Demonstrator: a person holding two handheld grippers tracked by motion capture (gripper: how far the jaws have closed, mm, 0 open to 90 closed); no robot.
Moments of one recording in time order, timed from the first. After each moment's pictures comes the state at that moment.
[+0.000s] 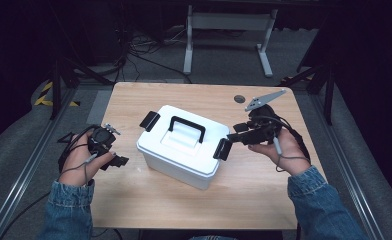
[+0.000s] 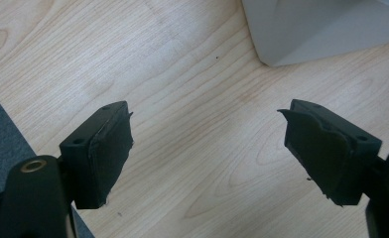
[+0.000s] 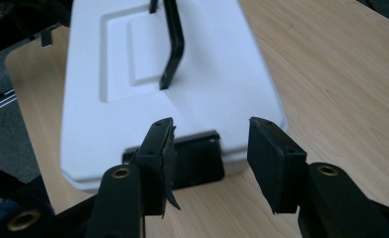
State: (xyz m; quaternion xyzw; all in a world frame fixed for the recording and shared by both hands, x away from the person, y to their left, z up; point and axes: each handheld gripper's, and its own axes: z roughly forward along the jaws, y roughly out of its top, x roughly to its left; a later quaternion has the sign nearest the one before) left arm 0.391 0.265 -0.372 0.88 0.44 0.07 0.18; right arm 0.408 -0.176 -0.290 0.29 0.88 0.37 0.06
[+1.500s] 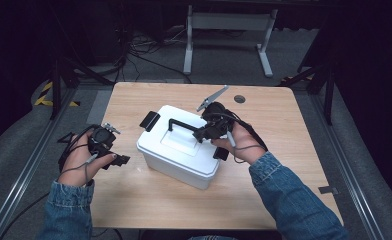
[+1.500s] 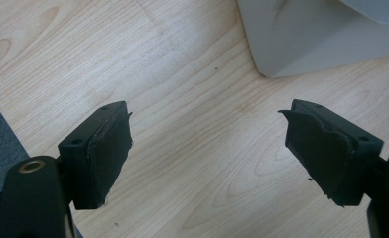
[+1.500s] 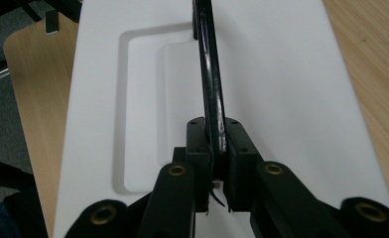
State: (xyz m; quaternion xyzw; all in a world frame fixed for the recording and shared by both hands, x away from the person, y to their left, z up) left arm 0.392 0.265 -0.372 0.87 0.45 0.08 0.19; right arm 0.437 -0.078 -0.311 0.24 0.92 0.32 0.03
